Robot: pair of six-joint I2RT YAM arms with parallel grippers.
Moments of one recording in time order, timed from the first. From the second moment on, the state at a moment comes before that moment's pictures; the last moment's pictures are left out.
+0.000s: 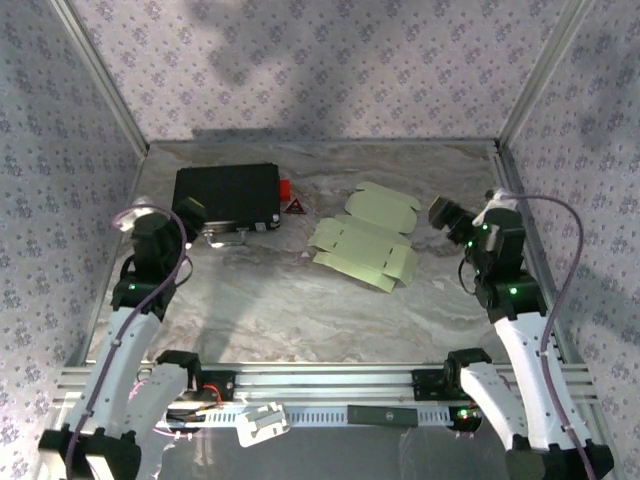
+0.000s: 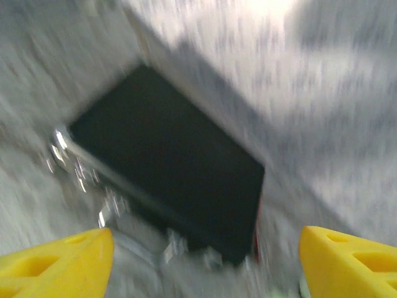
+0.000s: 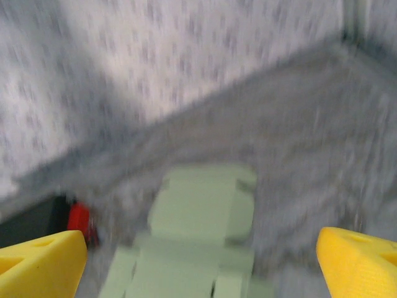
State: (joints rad) left arm -0.18 0.82 0.74 -0.38 -0.16 -0.86; right arm 0.15 0.74 0.85 -0.51 0.07 0.54
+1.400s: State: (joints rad) left arm -0.96 1.91 0.81 0.55 -0.16 -1.61; right arm 0.86 0.43 0.39 -0.48 0.30 1.24
